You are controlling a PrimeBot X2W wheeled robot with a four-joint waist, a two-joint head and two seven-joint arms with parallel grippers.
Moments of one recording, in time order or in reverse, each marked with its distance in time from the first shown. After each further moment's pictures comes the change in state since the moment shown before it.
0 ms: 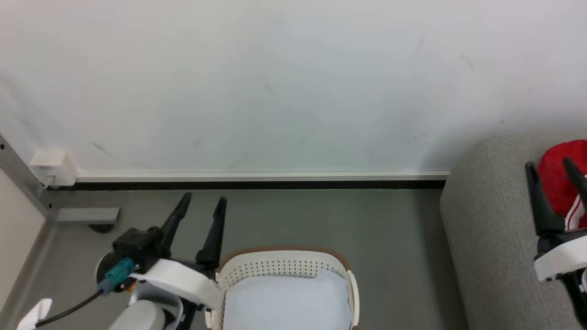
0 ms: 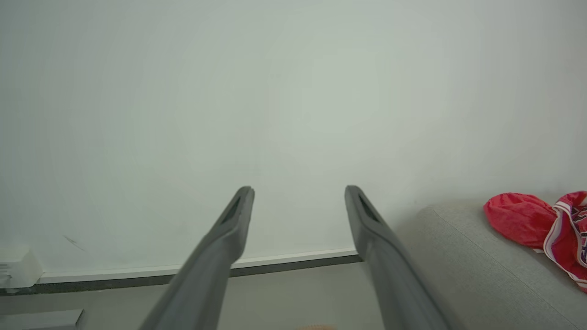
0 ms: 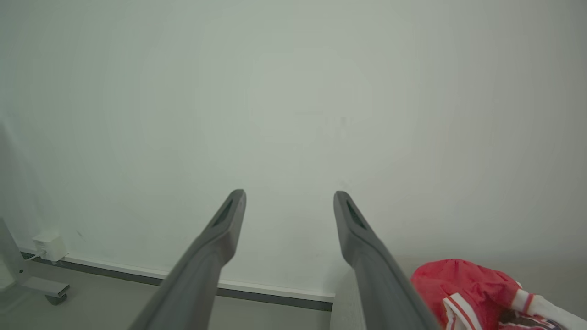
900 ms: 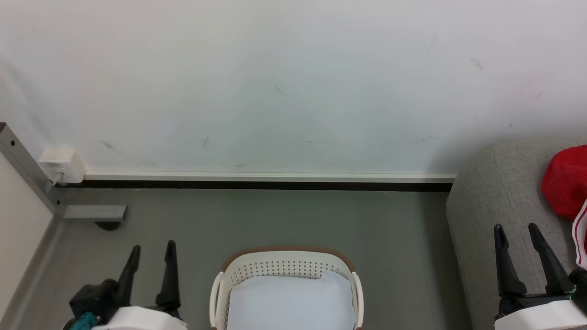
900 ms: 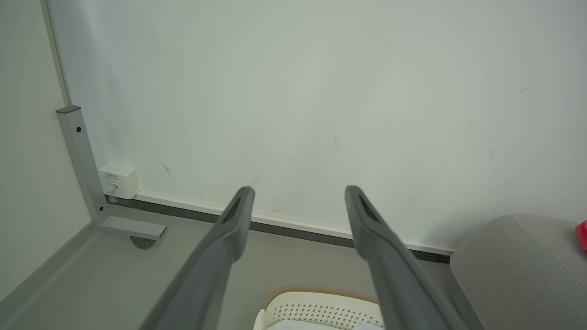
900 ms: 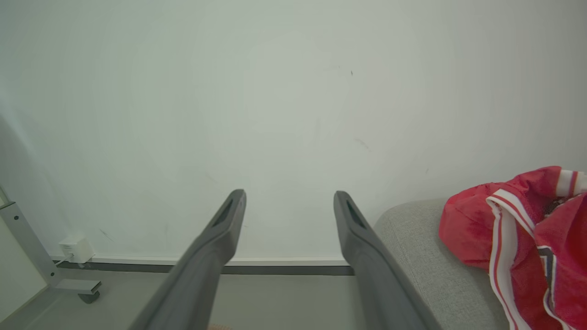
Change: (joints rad) left arm 0.229 -0.169 0.378 0.047 0.167 -0.089 0.000; right arm 0.211 0.216 -0.063 0.028 -0.120 0.000 -0.178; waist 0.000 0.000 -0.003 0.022
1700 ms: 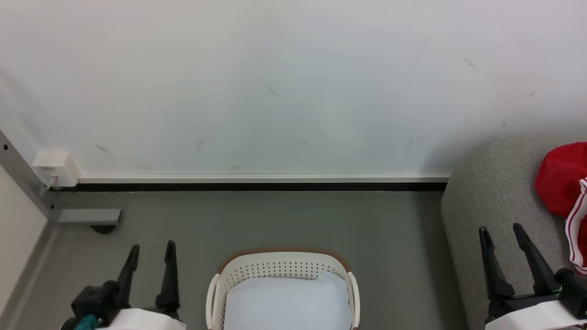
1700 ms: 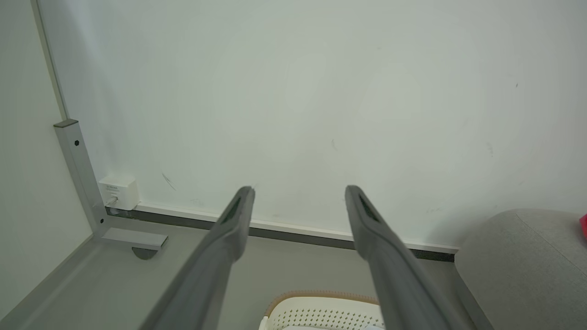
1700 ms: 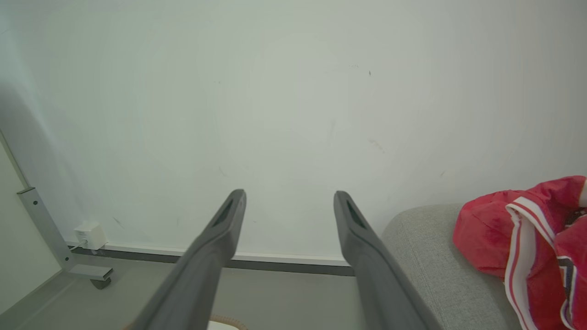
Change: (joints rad) left arm 0.003 -0.083 0.118 0.014 0.151 -0.085 0.000; right arm -0.004 -0.014 0.058 -0.010 -0.009 0.000 0.000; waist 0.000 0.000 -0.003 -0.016
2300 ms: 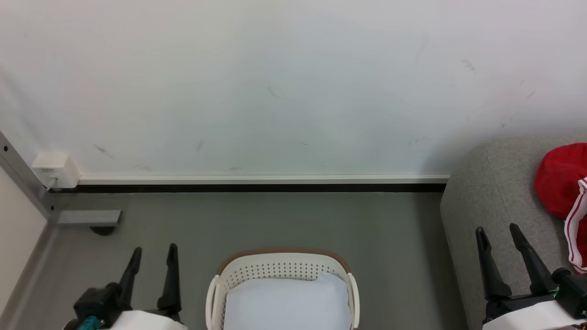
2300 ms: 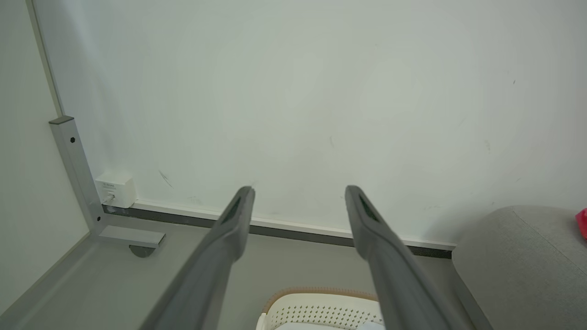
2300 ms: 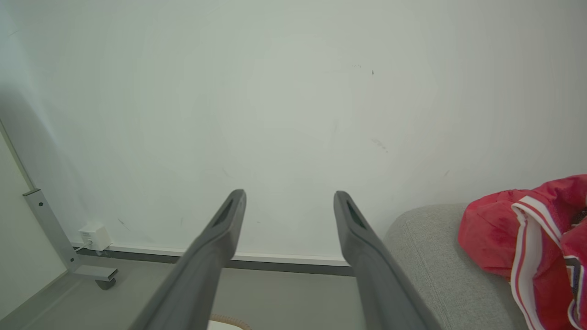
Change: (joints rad) left arm 0.000 -0.020 0.024 0.017 0.025 -0.026 0.000; right arm -0.002 0.001 0.013 0.002 0.012 0.000 0.000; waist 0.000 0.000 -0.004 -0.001
